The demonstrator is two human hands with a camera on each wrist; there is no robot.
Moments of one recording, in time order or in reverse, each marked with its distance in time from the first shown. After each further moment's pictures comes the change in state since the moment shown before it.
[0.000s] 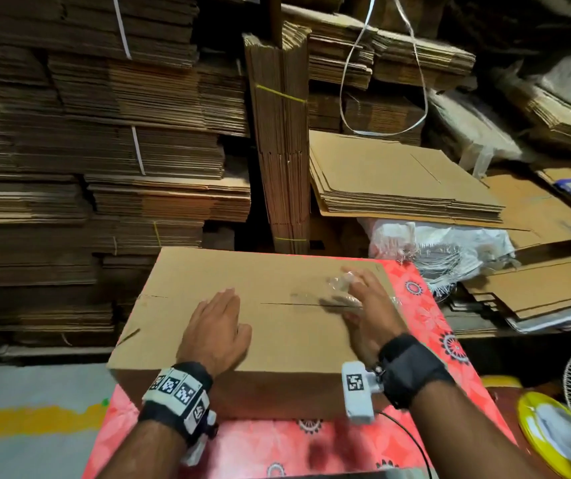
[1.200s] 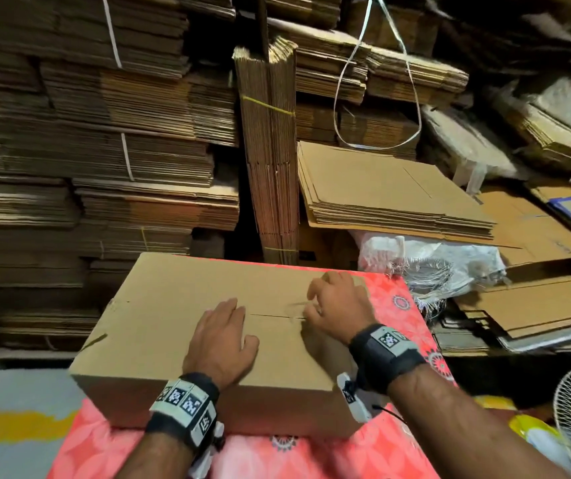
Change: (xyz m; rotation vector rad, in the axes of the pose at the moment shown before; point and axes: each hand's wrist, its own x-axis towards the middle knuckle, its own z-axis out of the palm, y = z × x) left_hand 0.010 0.059 0.013 0.002 0.015 -0.035; right_hand 0.031 -0.029 -0.006 -1.812 -0.137 -0.529
